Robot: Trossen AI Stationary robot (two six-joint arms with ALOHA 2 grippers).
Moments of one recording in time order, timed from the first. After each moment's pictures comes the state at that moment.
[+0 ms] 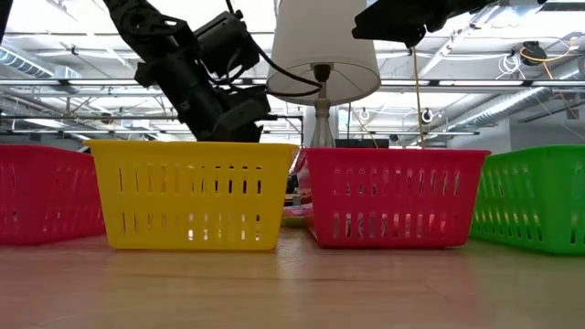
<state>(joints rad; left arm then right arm) 0.04 1.70 0.86 -0.04 -0.11 -0.36 0.27 1.17 0.72 0.17 0.42 -0.02</state>
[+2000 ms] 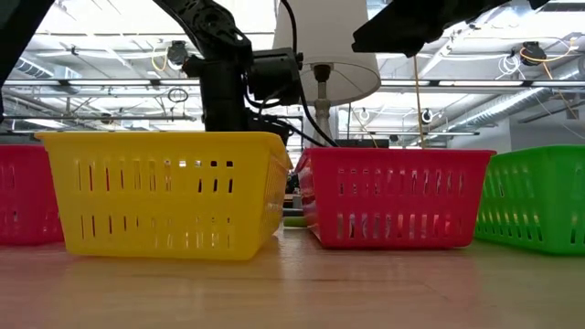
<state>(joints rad) 0.10 1.98 1.24 -0.73 -0.09 -0.31 0.23 1.17 0.72 0.13 0.41 0.01</state>
